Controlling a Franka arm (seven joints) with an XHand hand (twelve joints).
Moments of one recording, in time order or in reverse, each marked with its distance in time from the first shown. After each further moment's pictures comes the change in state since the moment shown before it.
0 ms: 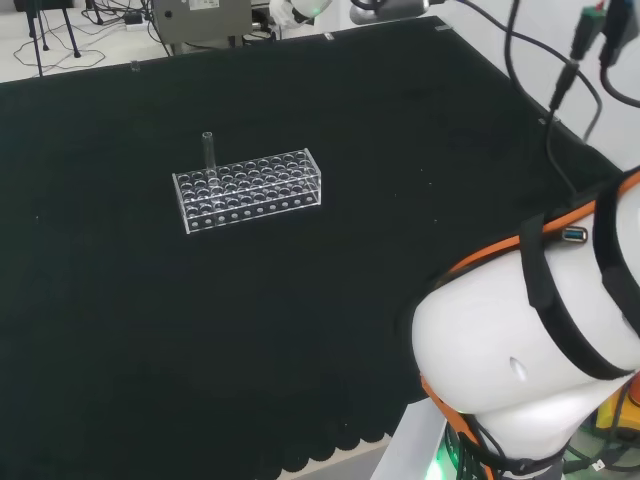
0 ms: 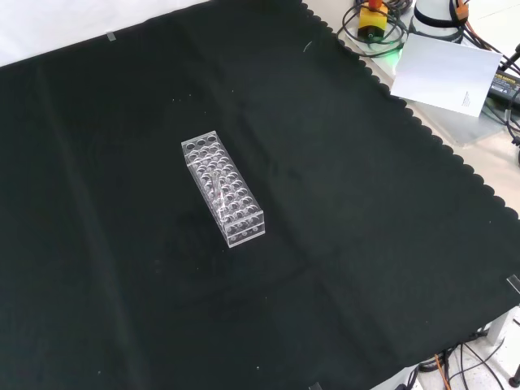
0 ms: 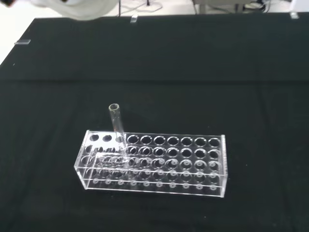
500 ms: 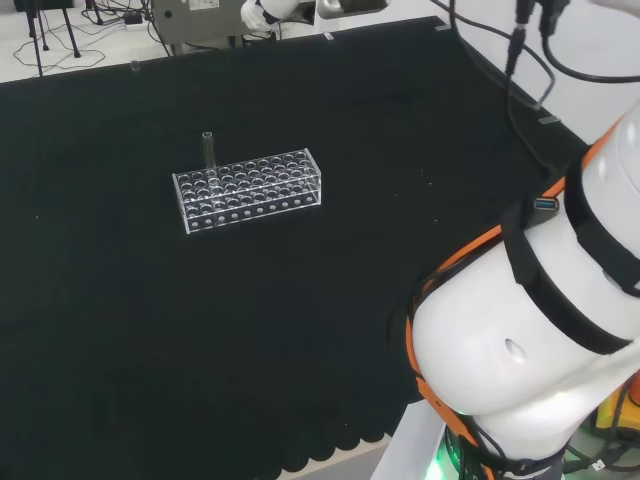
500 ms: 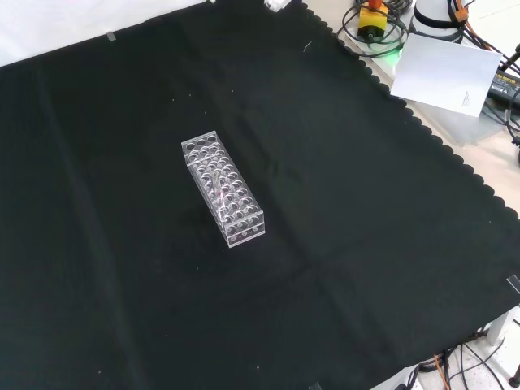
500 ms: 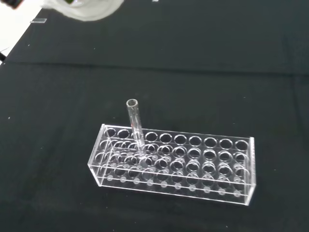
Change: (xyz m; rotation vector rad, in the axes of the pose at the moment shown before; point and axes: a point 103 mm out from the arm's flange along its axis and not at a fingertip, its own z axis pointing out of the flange) arm 0.016 0.056 0.012 0.069 -0.001 -0.069
